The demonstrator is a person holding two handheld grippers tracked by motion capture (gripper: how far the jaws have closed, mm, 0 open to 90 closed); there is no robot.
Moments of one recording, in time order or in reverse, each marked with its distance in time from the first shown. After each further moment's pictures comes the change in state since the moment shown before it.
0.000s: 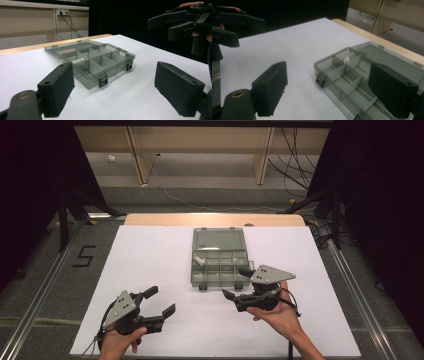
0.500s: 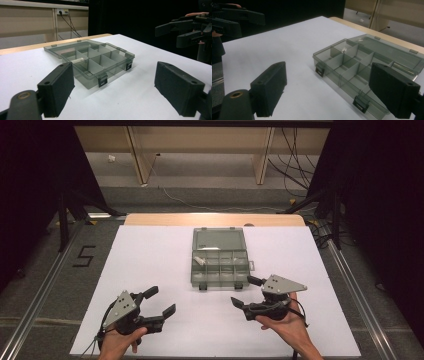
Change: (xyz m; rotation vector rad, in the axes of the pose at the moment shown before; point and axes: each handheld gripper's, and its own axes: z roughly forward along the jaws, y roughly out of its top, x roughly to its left) left arm 0.001 0.000 0.001 -0.005 -0.013 0.002; right arm 0.001 -0.028 -0.019 -0.012 -0.010 0.061
